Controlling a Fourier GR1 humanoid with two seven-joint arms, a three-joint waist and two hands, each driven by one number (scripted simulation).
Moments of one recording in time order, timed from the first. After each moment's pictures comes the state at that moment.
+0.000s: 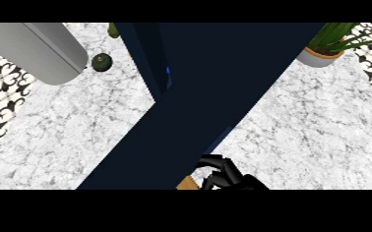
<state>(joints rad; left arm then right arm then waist) 0.72 0.45 0.00 -2.28 0.76 -0.17 -0.40 0.15 -0.08 0.65 -2.17 0.06 0.03 0.30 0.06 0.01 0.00</state>
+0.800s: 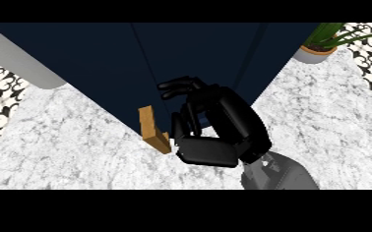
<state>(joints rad) 0.87 0.46 0.28 -2.22 0.98 -0.43 -0.41 -0.42 -0.02 0.44 -1.80 -0.33 -0.15 0.42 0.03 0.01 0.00</state>
